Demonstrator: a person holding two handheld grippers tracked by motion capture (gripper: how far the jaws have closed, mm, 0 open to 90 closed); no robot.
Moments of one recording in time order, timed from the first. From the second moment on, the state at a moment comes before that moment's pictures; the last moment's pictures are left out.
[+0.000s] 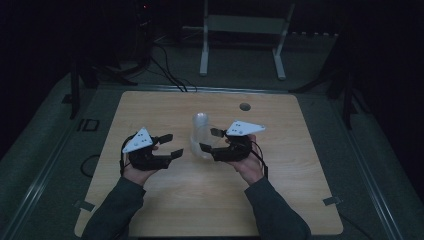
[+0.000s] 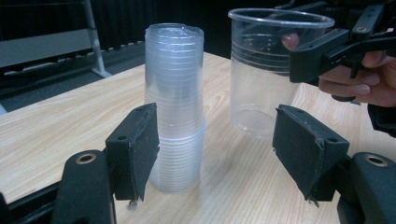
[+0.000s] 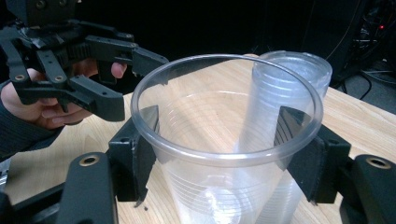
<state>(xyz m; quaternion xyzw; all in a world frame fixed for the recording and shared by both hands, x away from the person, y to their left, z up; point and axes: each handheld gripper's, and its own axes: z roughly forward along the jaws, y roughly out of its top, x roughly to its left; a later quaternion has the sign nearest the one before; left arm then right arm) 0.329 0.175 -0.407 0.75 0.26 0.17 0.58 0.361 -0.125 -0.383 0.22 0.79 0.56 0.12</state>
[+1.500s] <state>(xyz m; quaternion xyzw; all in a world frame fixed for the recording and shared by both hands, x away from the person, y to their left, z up) 0.329 0.175 -0.407 0.75 0.26 0.17 0.58 0.364 -0.130 -0.424 0.25 0.79 0.55 0.10</state>
